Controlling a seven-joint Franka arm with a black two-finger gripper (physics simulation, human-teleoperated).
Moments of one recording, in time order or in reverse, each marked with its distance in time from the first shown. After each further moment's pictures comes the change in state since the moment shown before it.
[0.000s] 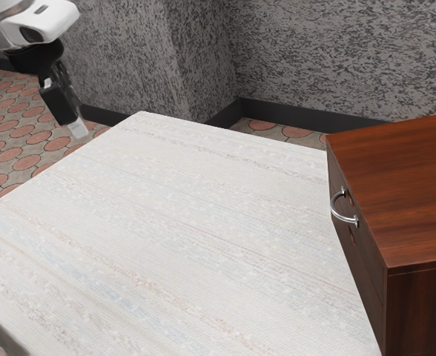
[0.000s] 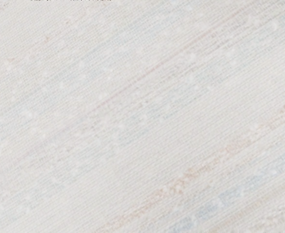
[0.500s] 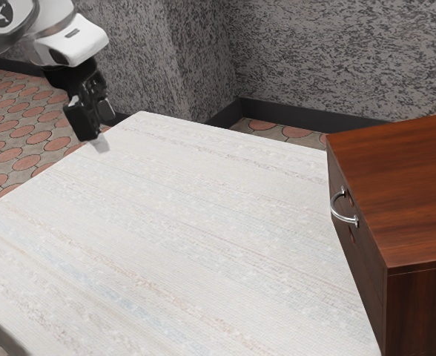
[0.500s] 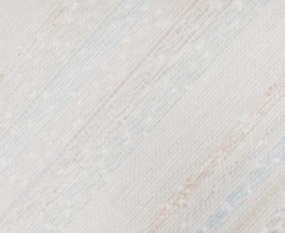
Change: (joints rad) arm -0.031 0.055 0.006 -0.029 -0.019 0.043 0.211
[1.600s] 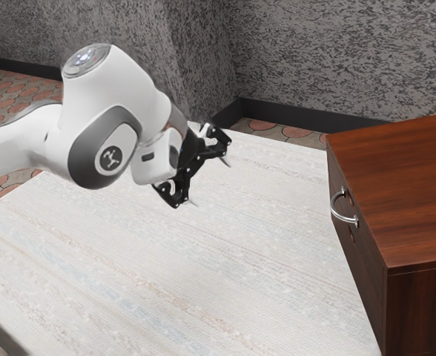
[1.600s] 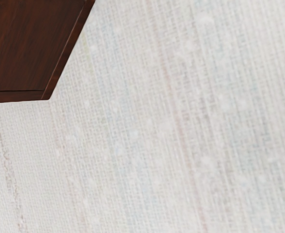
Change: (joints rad) arm -0.220 -0.078 0.005 -0.588 -0.007 0.823 0.795
